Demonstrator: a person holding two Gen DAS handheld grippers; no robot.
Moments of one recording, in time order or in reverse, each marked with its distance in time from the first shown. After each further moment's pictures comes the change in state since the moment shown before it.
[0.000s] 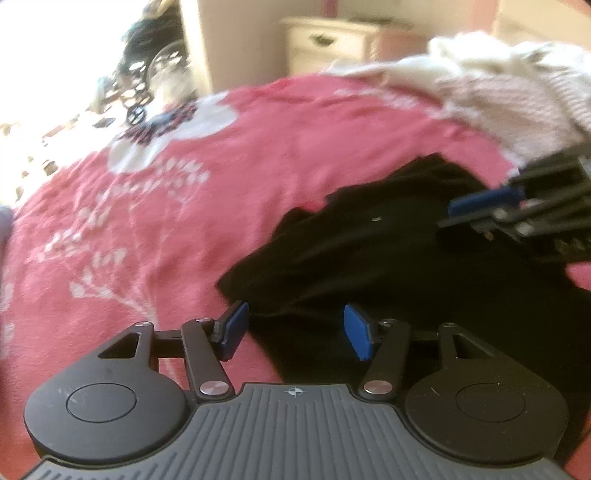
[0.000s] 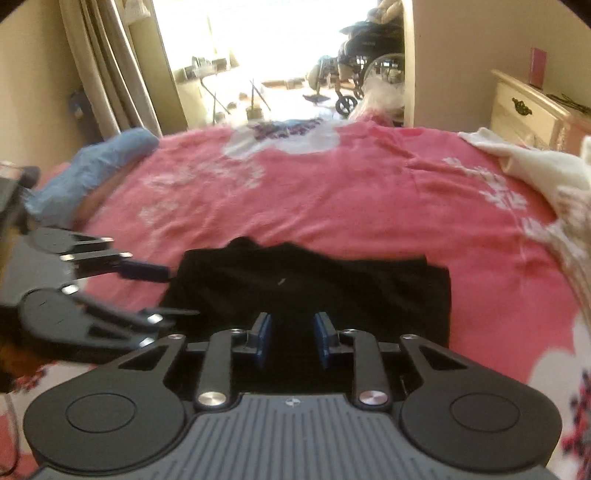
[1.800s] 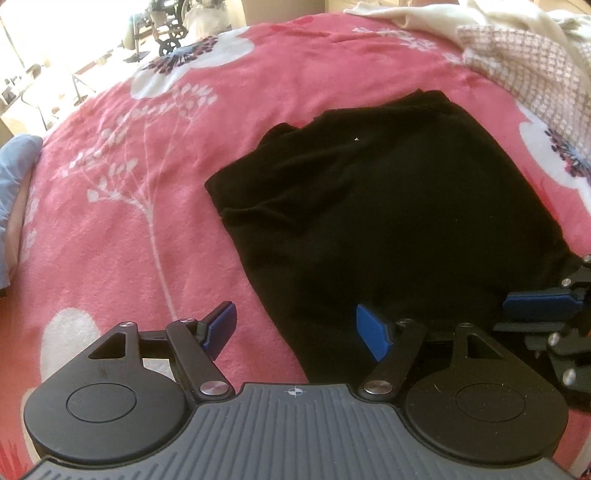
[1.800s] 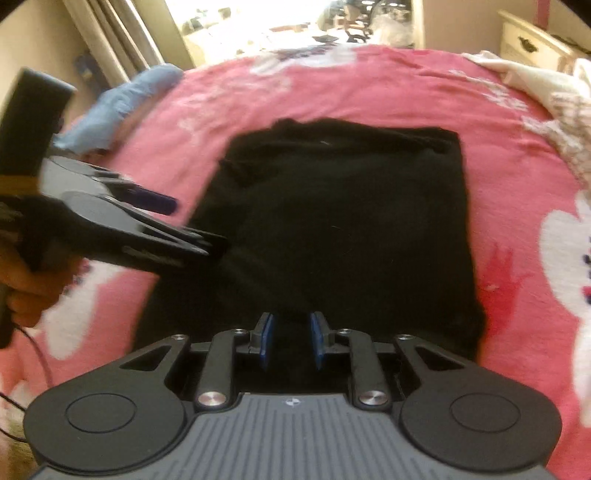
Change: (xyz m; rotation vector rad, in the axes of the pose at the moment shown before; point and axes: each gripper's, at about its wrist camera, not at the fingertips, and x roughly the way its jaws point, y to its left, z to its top) left arm -0.023 -0.038 -0.021 -0.080 0.183 0.101; right arm -0.062 0.019 -0.088 0.074 0.159 0.078
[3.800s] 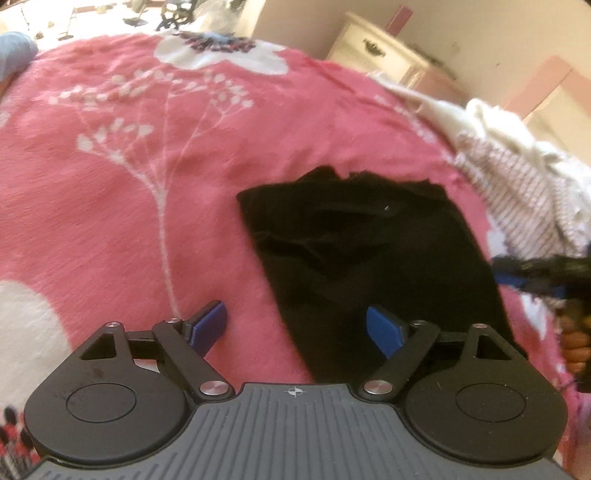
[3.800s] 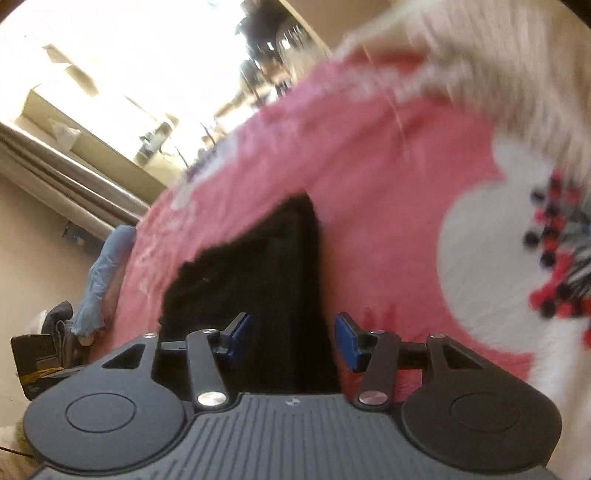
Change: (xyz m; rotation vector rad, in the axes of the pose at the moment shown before) left arm 0.032 0.084 -0.014 -0.288 -0.160 -0.395; right arm 0.013 -0.151 0.021 0.505 -0.142 0.283
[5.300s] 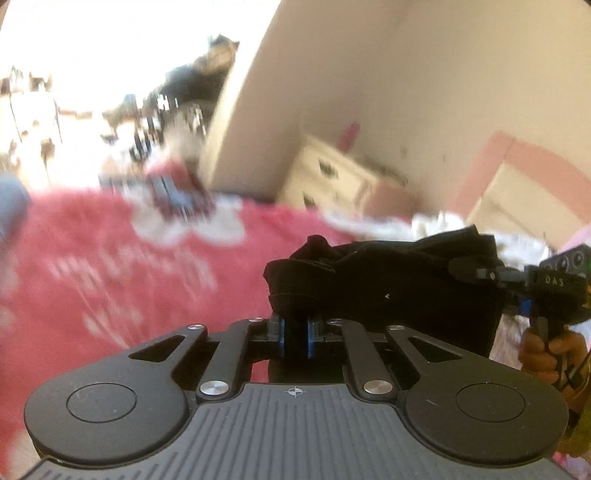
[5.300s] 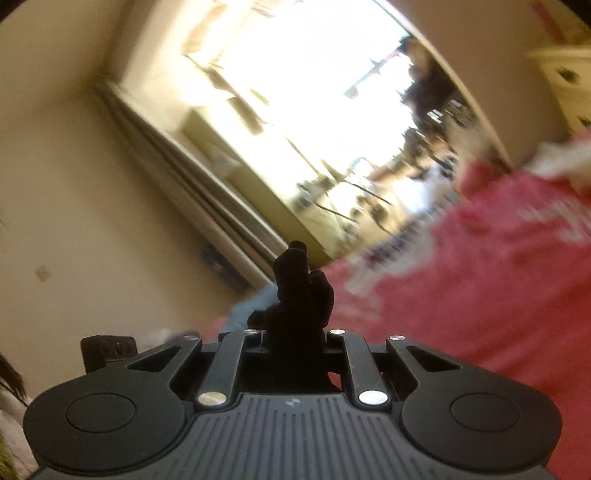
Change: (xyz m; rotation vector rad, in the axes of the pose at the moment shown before) left arm -0.114 -0.022 0.055 0.100 -0.438 -0.042; right arm -0.025 0.135 0.056 -0.334 -0.279 0.471
